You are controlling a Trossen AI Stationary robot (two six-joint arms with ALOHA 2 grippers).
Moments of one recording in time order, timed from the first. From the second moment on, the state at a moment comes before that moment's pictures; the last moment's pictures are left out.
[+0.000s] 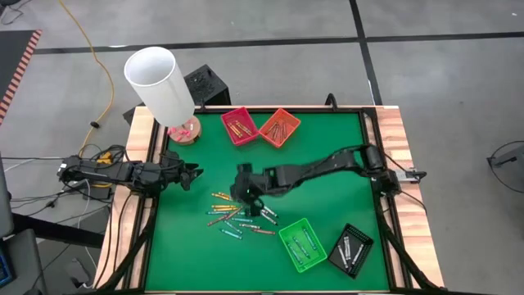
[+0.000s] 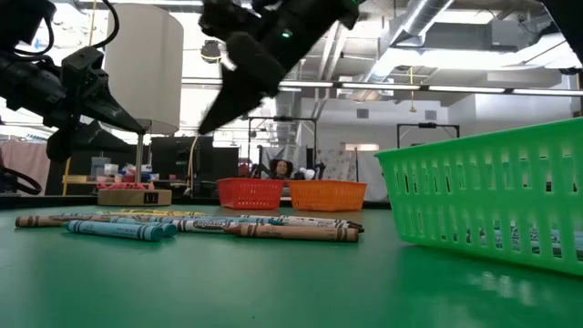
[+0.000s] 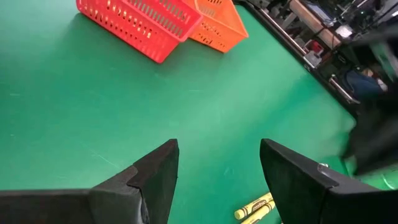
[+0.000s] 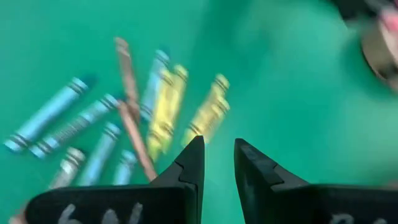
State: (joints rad) left arm -0.14 0.12 0.12 -0.37 -0.54 -0.82; right arm 0.12 2.05 1.66 -0.33 0.15 -0.22
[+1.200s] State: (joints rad) left arm -0.14 0.12 0.12 -0.37 -0.53 -0.81; right arm 0.16 2.38 1.91 -0.13 -0.11 -0.30
